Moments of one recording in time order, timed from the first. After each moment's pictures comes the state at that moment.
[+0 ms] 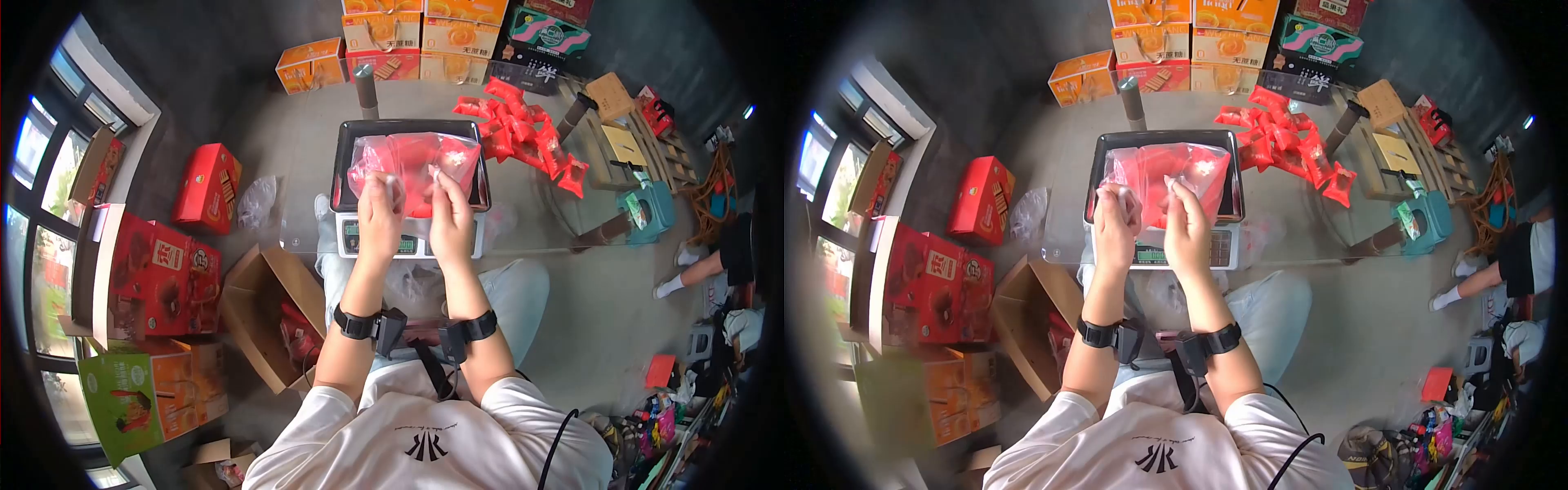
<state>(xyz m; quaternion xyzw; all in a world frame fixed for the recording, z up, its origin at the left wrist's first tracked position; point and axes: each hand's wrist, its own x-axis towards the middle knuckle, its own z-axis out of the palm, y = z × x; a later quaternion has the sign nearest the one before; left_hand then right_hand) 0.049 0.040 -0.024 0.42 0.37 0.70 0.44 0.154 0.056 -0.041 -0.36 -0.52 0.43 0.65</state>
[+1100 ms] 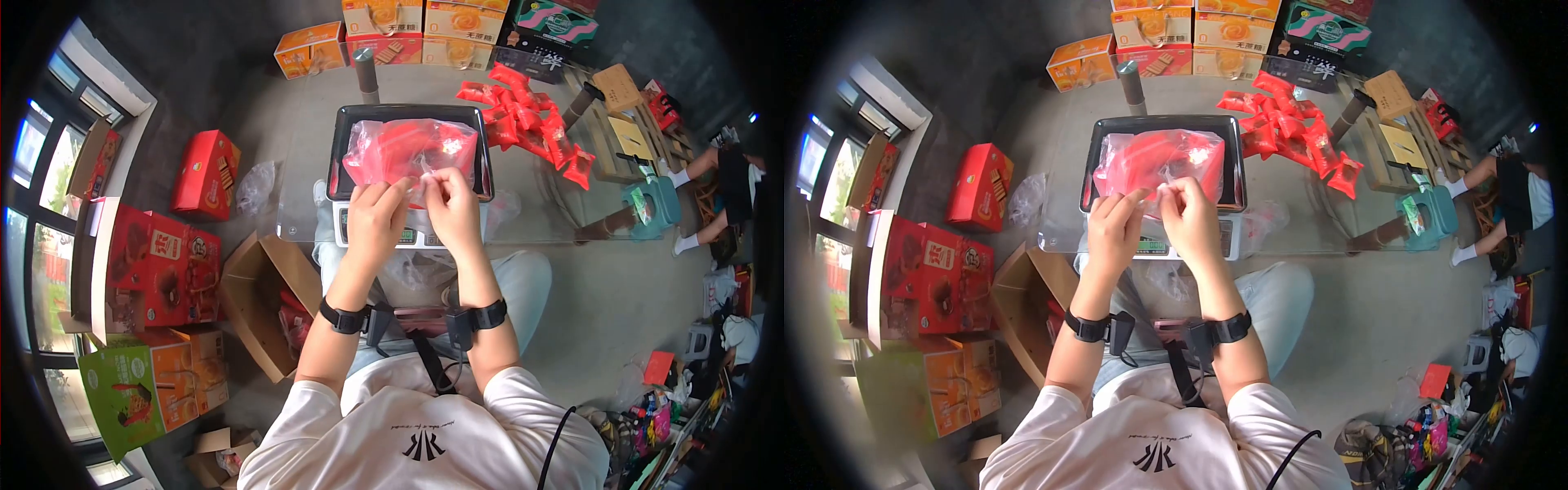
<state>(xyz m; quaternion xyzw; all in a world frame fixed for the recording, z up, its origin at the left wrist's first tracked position) 0.035 0.034 -0.034 0.71 0.54 0.45 -0.03 0.171 0.069 -0.050 -0.43 -0.61 0.36 0.56</state>
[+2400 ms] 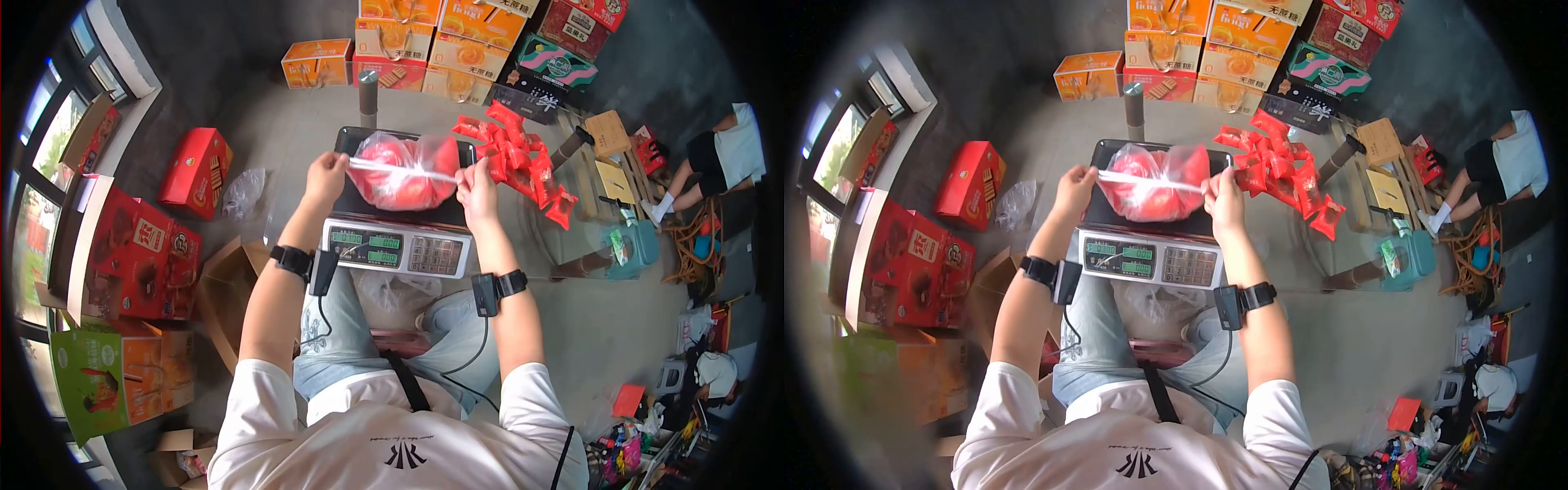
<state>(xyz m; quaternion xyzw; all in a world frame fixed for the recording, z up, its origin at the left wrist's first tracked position) -0.060 0.136 -0.082 0.43 0.68 0.52 0.28 0.223 0.175 -0.064 -0.33 -0.43 0.64 0.54</state>
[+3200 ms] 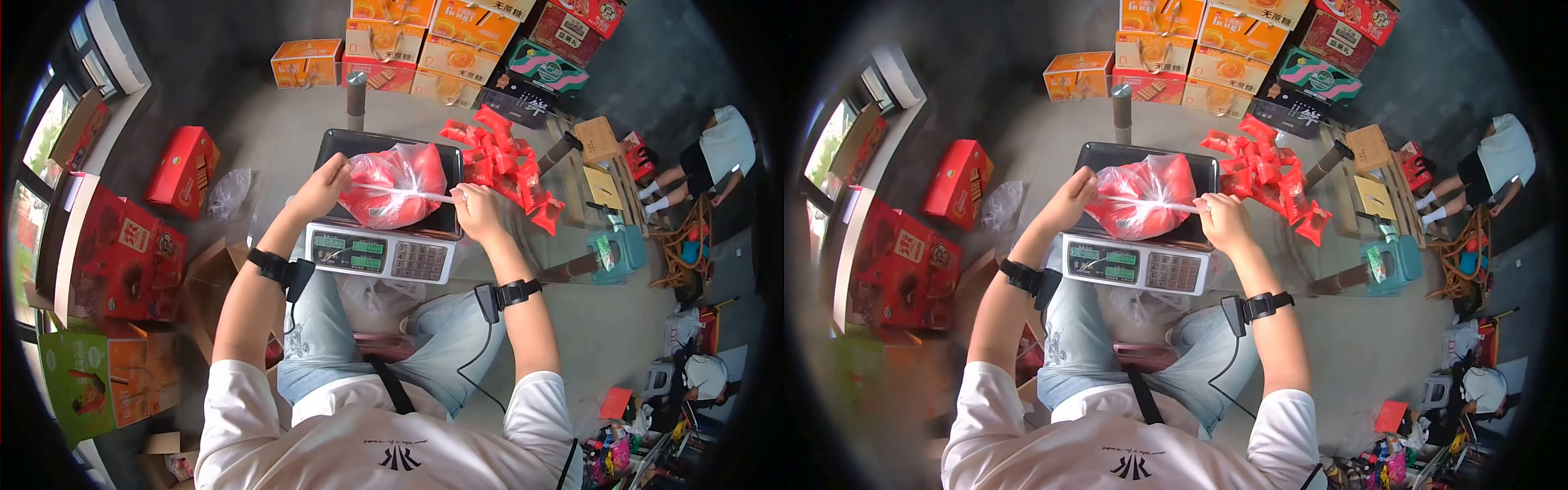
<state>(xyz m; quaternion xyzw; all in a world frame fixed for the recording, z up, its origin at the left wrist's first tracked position) -0.051 0.120 -0.050 0.64 0.54 0.42 0.36 0.265 0.170 -0.043 -0.37 -0.87 0.08 0.32</state>
